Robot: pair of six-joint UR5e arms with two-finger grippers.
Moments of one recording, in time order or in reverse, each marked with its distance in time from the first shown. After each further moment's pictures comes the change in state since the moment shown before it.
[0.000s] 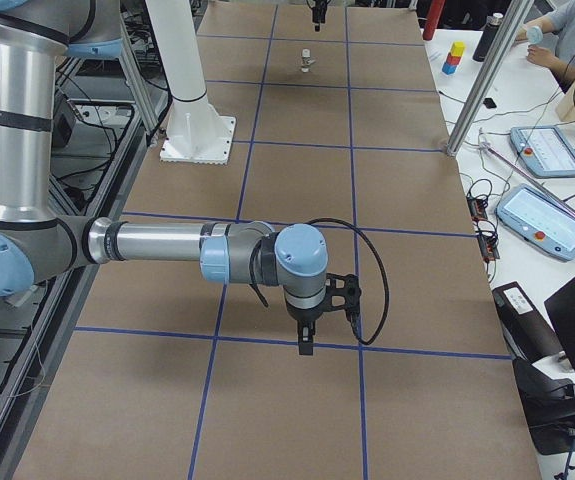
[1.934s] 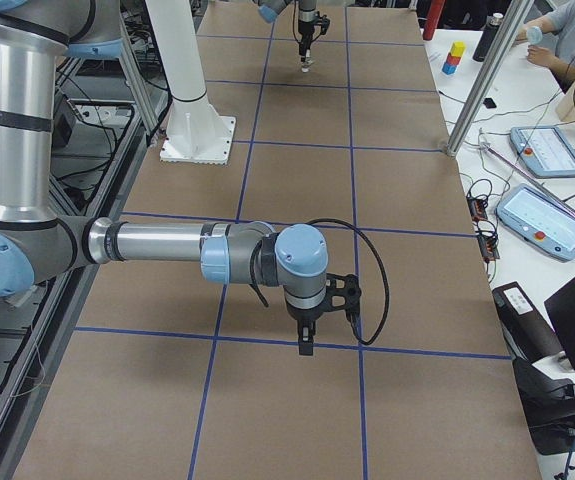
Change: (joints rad) left arm 0.267 -0.004 0.038 -0.040 0.173 -0.190; right arm -0.001 0.001 -0.001 0.000 0.000 0.000
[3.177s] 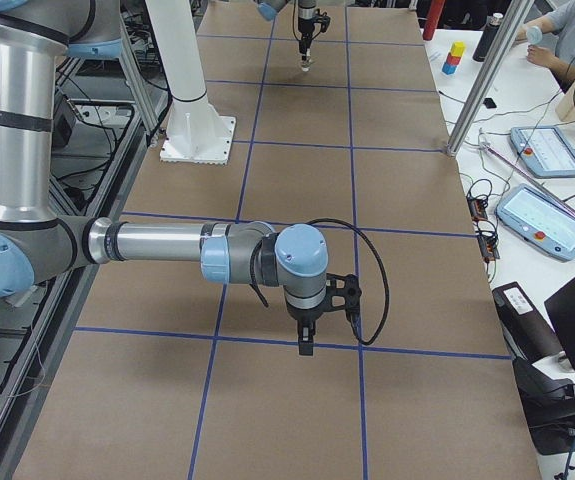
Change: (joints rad) left arm -0.003 -0.045 -0.088 0.116 -0.018 -0.007; right arm 0.000 0.000 0.000 0.000 0.000 0.001
